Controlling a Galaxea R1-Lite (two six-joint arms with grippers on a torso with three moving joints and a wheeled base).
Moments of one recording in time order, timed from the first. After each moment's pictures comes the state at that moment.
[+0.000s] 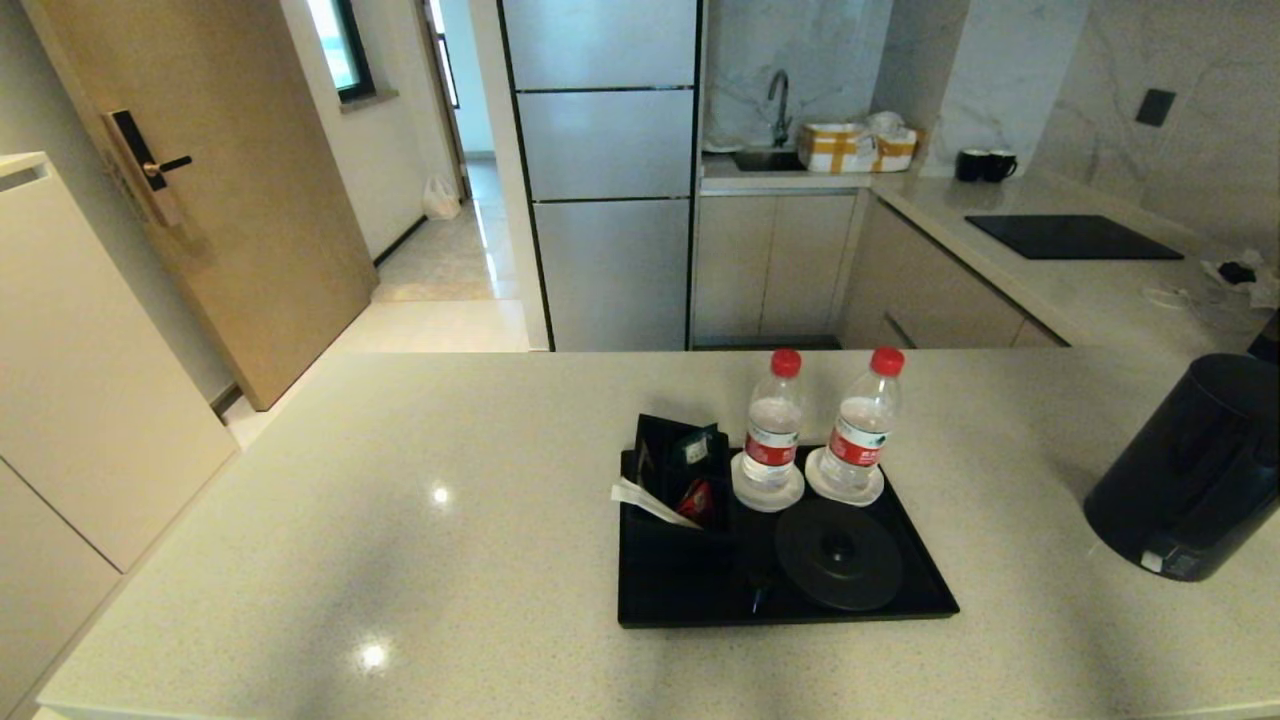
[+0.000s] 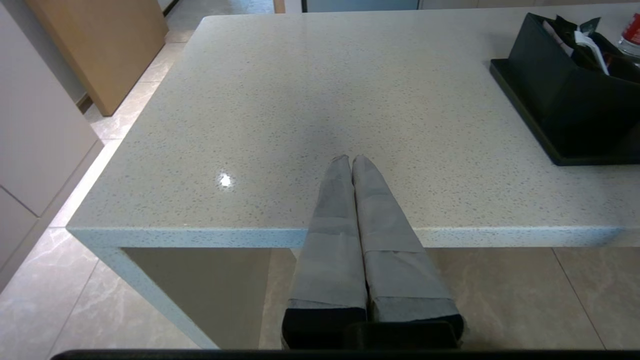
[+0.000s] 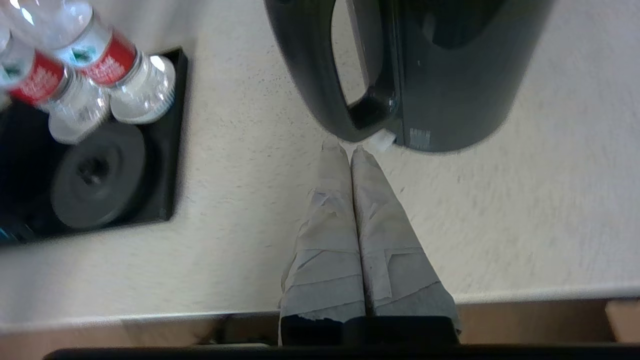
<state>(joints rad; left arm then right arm) 0.00 0.00 0.00 0.04 0.00 0.03 -1.04 1.62 -0.52 -0.37 0.99 -0.38</state>
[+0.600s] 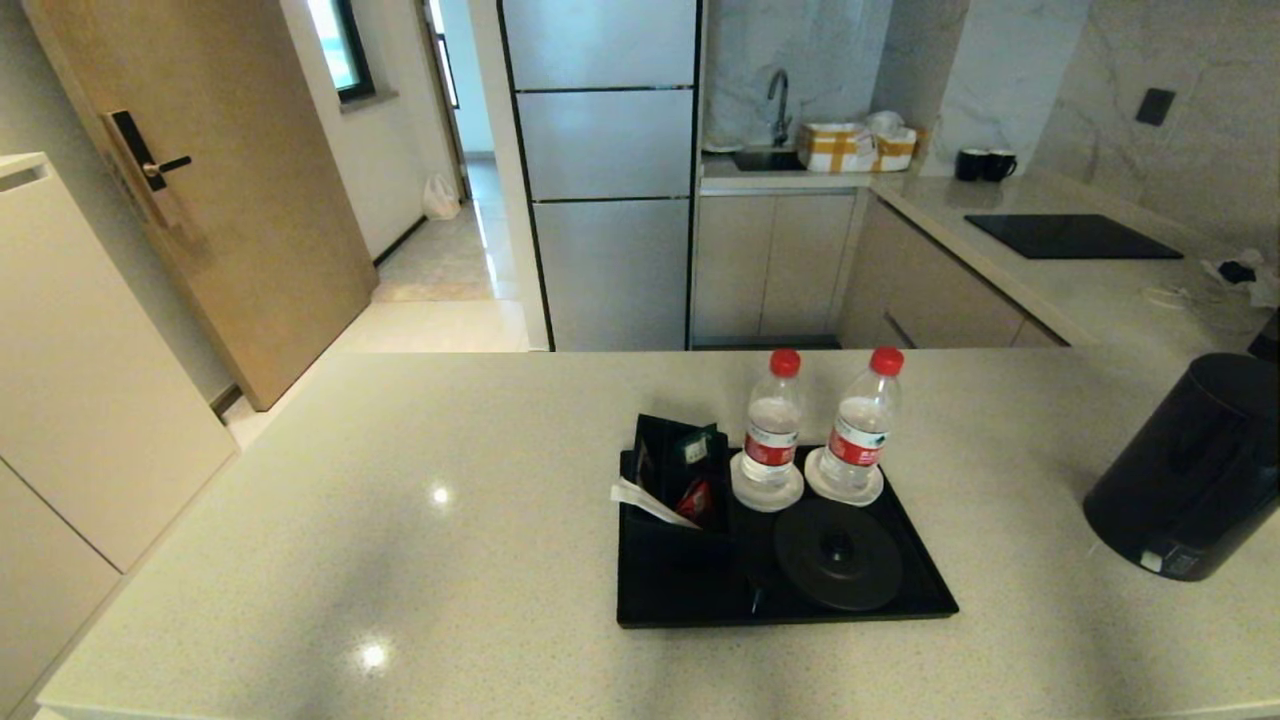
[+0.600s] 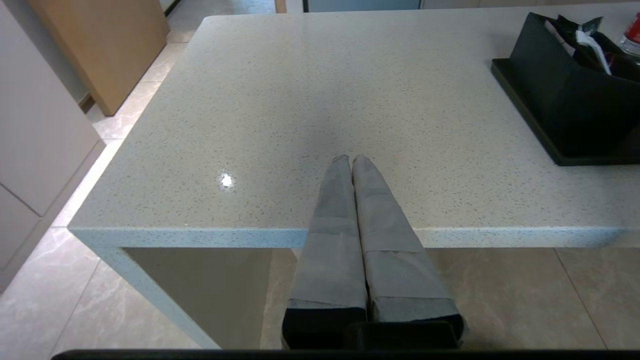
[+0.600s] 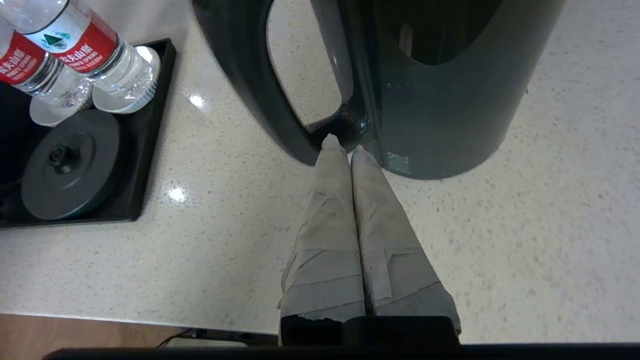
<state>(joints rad) 0.00 0.00 0.00 0.04 0.00 0.03 -1.03 1.82 -0.67 -0.36 1.05 -0.49</state>
